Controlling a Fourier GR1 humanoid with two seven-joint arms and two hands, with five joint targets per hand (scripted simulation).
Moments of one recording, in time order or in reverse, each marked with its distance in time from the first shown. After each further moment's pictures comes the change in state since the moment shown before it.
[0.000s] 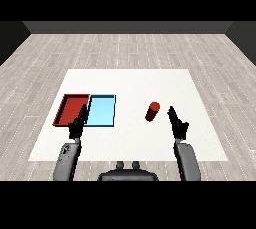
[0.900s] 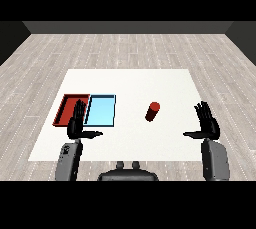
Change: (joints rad) left arm -0.002 -0.062 0.043 -0.061 0.102 -0.087 -0.370; right arm -0.058 -0.250 -0.308 0.167 -0.294 0.417 -0.365
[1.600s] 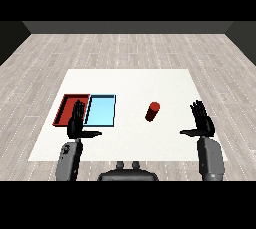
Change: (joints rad) left arm -0.013 -0.006 0.029 0.051 0.029 -0.037 -0.071; right arm -0.053 0.025 0.007 0.079 0.025 0.018 -0.020
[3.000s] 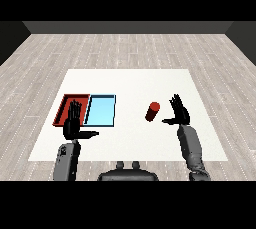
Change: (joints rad) left arm 0.021 0.003 0.025 -0.053 0.021 -0.001 0.031; right arm -0.254 0.114 0.083 0.326 0.008 -0.090 0.021
